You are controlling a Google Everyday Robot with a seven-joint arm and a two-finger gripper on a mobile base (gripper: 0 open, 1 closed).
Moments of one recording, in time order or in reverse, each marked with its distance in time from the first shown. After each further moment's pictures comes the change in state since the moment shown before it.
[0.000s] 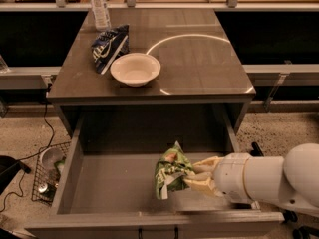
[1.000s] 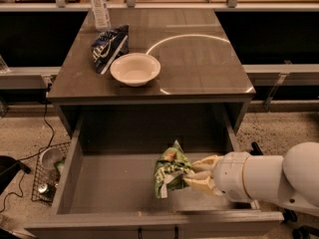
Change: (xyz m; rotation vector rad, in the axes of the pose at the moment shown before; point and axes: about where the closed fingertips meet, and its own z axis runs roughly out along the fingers) arm -0.004 0.001 0.003 0.001 0.000 -0.009
